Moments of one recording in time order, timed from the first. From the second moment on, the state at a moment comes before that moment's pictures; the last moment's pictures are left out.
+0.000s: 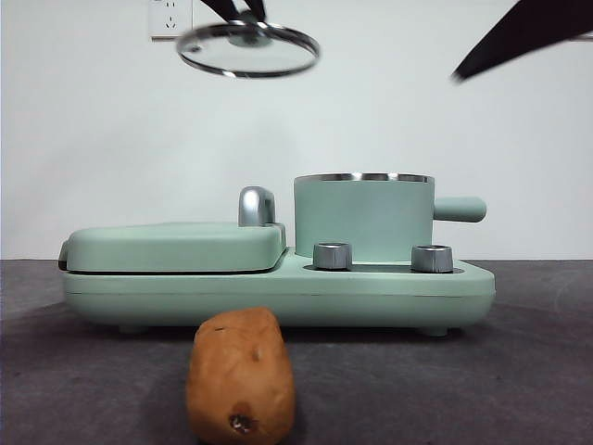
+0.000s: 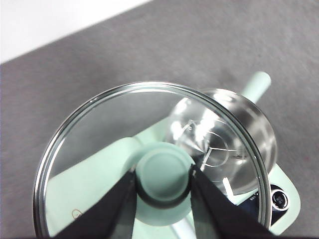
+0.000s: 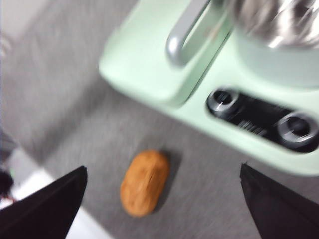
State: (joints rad) left arm -0.48 1.90 2.34 -1.15 0.10 0.04; right arm 0.71 1.00 0.97 -0.66 -0.21 0.39
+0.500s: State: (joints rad) left arm -0.37 1.83 2.34 -1.18 0.10 0.02; right arm 0.98 1.55 1.26 -0.87 -0.02 0.56
